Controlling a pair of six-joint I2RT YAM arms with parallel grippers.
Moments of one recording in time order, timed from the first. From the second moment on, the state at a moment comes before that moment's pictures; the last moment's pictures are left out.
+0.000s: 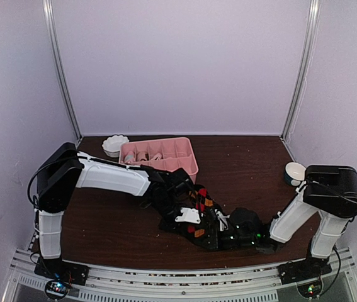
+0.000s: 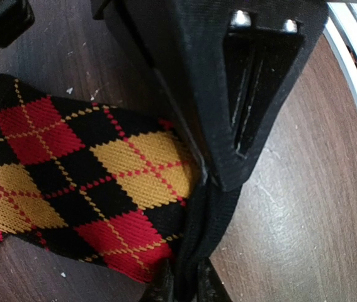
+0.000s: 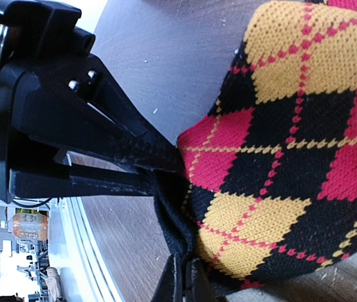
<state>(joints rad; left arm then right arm) -1.03 2.06 1.40 -0.62 0.36 0.85 1.09 1.79 0.35 0.89 -0.21 0.99</state>
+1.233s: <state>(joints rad) -0.97 2.39 1.86 -1.18 0.67 0.55 1.26 0.79 0.21 -0.10 0.71 0.85</state>
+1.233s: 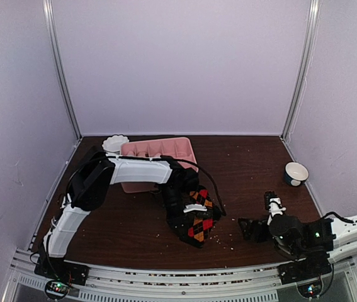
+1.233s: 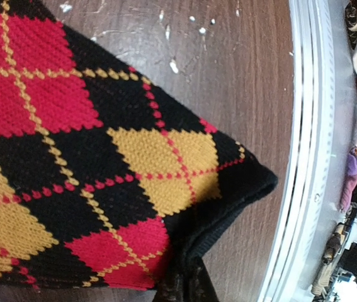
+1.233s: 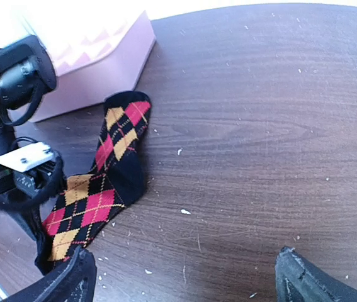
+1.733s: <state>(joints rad) -0.96 2.47 1.98 -1.30 0.69 0.49 1.48 1.17 0.39 0.10 0.74 0.41</state>
